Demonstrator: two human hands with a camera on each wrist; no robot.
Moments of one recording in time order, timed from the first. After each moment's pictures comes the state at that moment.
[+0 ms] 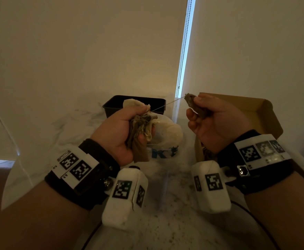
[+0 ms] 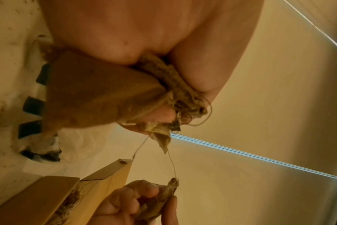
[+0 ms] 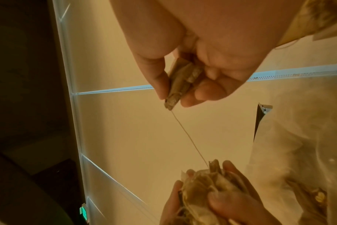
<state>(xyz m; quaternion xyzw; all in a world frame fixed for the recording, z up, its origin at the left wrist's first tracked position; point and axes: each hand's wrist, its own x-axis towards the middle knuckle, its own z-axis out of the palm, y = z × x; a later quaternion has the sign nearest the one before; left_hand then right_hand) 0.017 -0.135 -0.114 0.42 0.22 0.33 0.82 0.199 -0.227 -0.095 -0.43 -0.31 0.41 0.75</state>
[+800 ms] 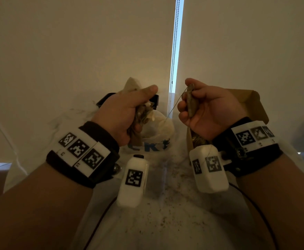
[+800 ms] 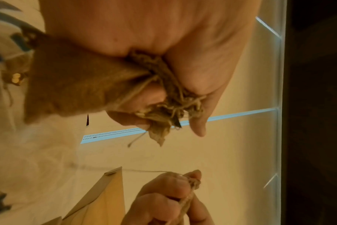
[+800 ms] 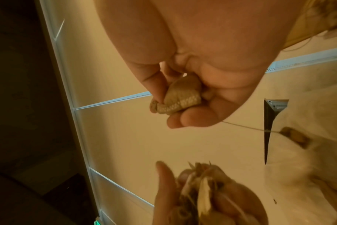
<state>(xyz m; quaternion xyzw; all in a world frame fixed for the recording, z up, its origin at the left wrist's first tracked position) 0.035 -0.147 -0.089 0.58 0.26 0.38 0.67 0.205 -0.243 -0.082 -0.34 -0.33 0.50 0.72</state>
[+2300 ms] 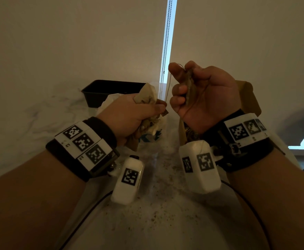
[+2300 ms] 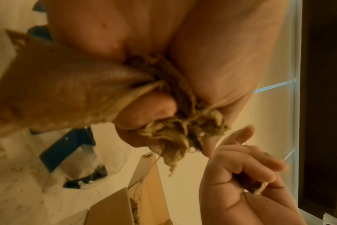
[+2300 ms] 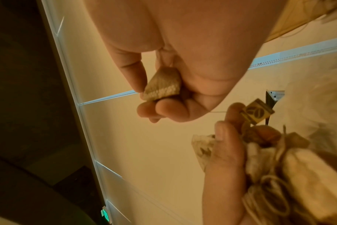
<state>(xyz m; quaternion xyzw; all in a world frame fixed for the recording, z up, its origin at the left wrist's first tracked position) 0.052 -0.147 -0.123 0.73 0.25 0.31 0.56 0.190 -0.245 -0.085 -0.26 -0.36 0.51 0.74</state>
